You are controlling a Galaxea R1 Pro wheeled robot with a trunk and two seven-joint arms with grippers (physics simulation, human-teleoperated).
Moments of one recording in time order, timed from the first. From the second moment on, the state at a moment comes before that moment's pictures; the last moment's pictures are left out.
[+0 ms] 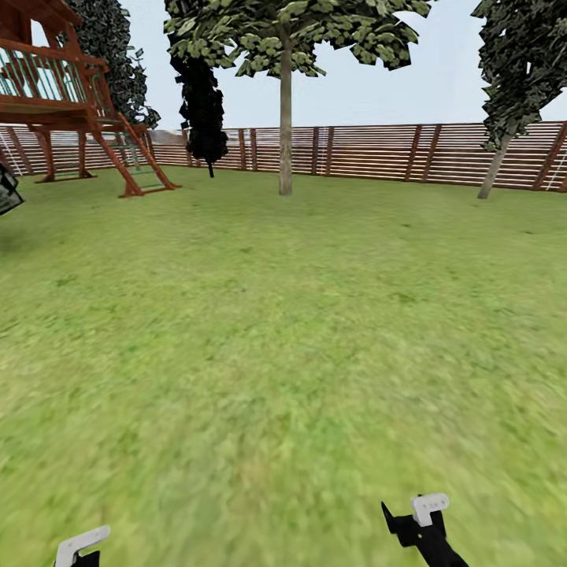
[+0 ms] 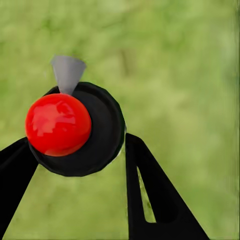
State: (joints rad) left arm -0.35 0.18 0.54 -0.29 -0.20 -0.17 0.08; right arm -0.48 -0.13 -0.19 -0.07 0.26 -0.58 0.12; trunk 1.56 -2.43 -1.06
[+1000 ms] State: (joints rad) left arm -0.35 0.18 0.54 -0.29 -0.20 -0.17 0.08; right arm -0.48 -0.13 -0.19 -0.07 0.26 -0.58 0.12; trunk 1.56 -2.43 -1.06
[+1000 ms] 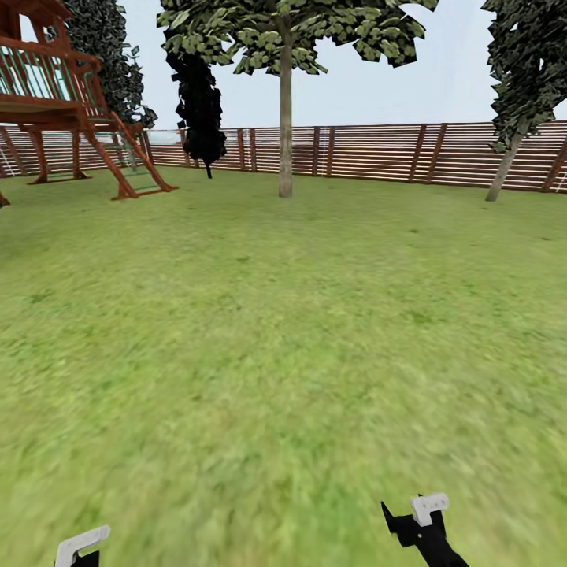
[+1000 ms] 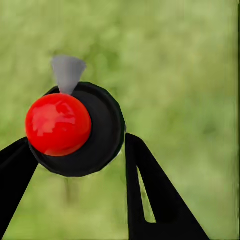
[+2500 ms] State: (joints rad) left arm -0.35 0.19 0.54 -0.29 -0.20 -0.17 0.08; right arm -0.48 -0.13 -0.19 -0.07 0.26 -0.58 0.12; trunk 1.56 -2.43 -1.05
